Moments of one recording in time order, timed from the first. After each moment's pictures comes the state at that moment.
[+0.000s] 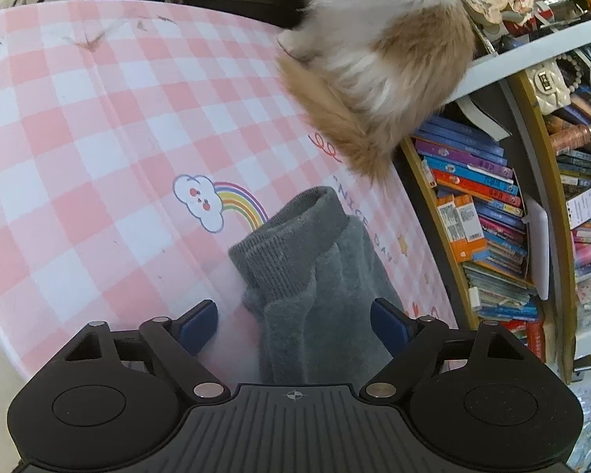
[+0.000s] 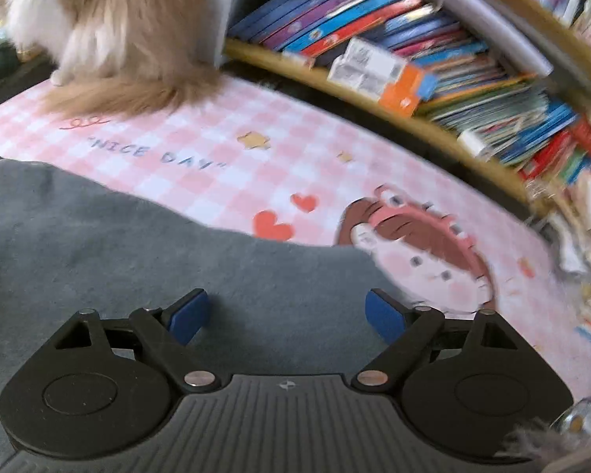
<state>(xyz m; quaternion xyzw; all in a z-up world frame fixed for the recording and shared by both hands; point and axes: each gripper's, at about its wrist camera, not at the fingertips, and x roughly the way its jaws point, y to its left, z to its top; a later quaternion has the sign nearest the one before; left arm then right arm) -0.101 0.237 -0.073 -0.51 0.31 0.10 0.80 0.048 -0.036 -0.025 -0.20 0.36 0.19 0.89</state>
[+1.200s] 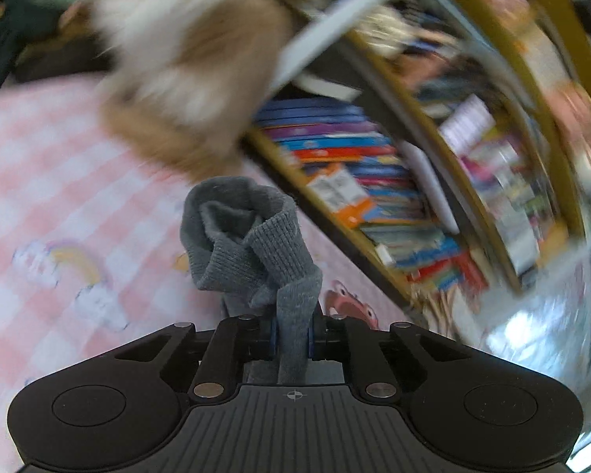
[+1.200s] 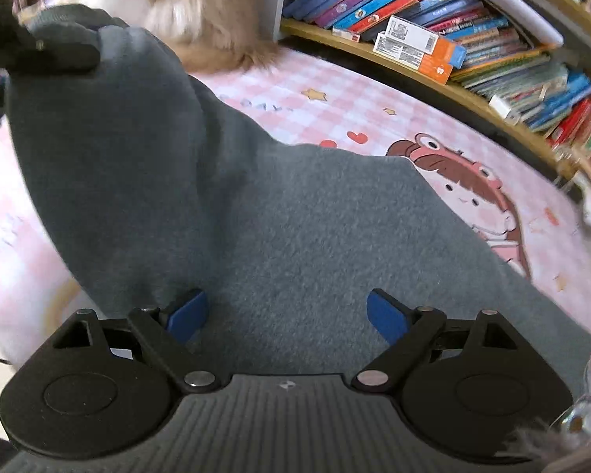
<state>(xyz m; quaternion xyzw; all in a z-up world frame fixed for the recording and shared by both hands) -0.087 0.166 0.008 -0.34 0.24 -0.05 0.91 -0.036 -0.086 -0.017 -0.15 0.39 0.26 0.87</state>
